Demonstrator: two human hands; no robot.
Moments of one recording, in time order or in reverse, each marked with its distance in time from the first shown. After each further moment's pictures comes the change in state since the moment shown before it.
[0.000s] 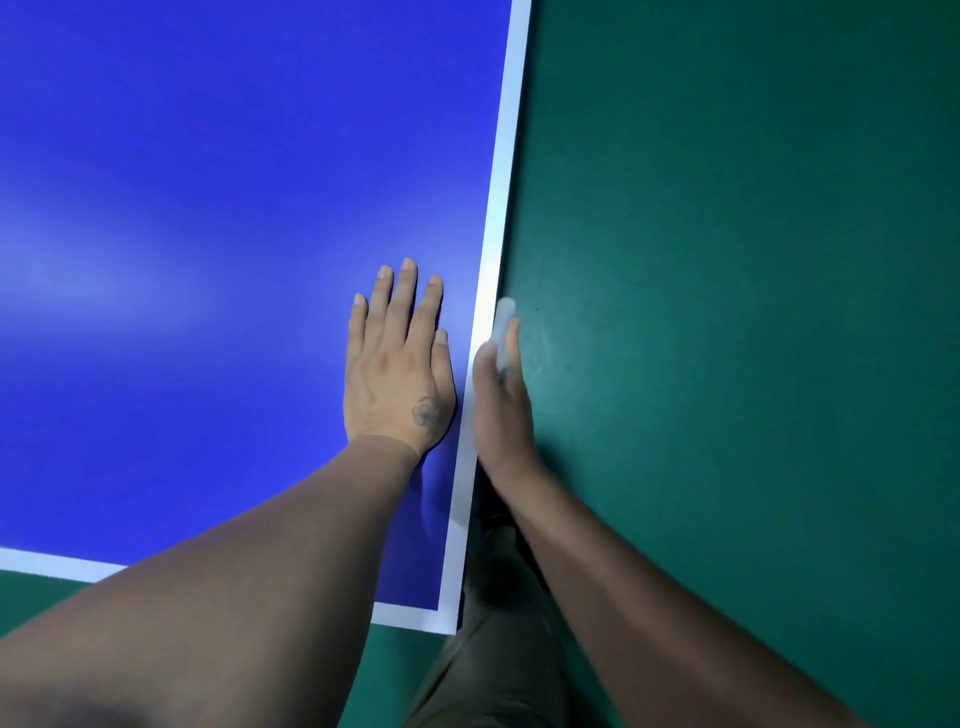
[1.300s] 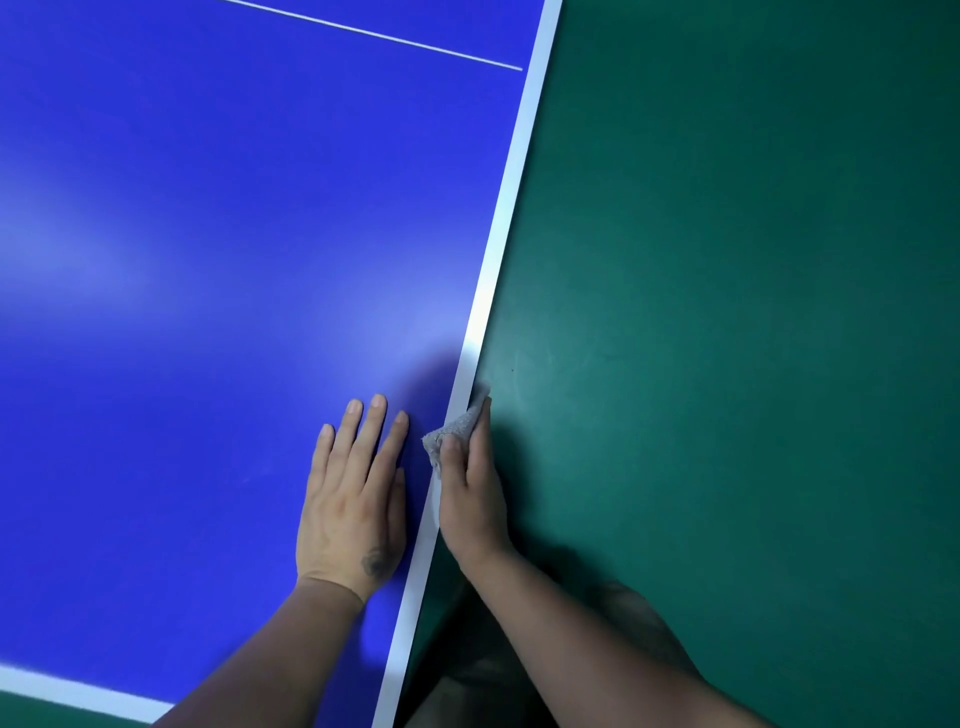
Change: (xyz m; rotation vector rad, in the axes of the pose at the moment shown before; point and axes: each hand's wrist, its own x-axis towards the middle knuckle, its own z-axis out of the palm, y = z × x) left_hand 0.005 0.000 -0.004 -0.121 -0.015 -0.003; right_hand 0.063 -0.015 -0.016 -0.103 -0.095 -0.027
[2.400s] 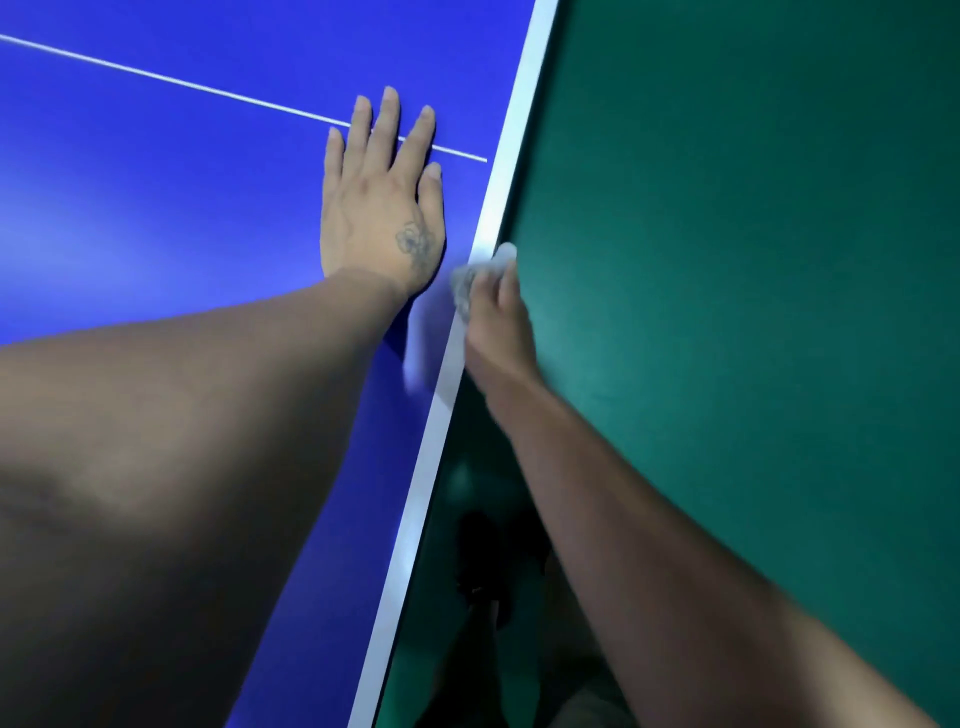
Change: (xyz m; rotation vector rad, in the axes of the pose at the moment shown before) left_hand 0.425 0.035 0.001 0.058 0.048 -0.122; right_hand 0.289 -0.147 -0.053 -0.046 0.041 -0.033
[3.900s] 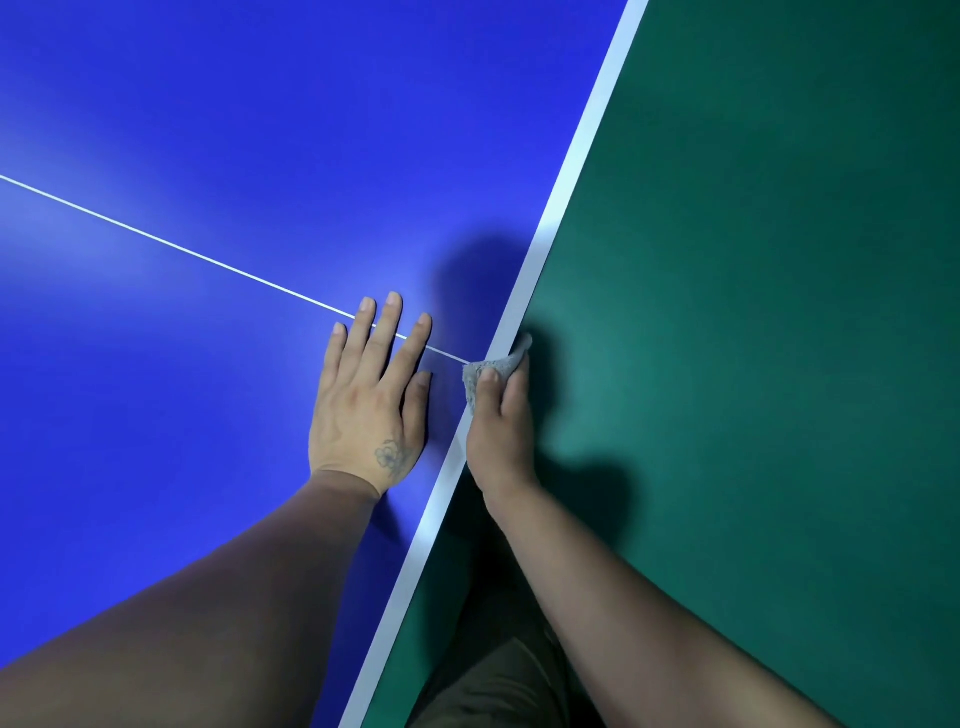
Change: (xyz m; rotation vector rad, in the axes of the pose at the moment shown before) left_hand 0.014 -0.003 0.007 -0.075 0.027 0.004; right_hand 0.088 -0.052 -0.013 0.045 -0.032 0.109
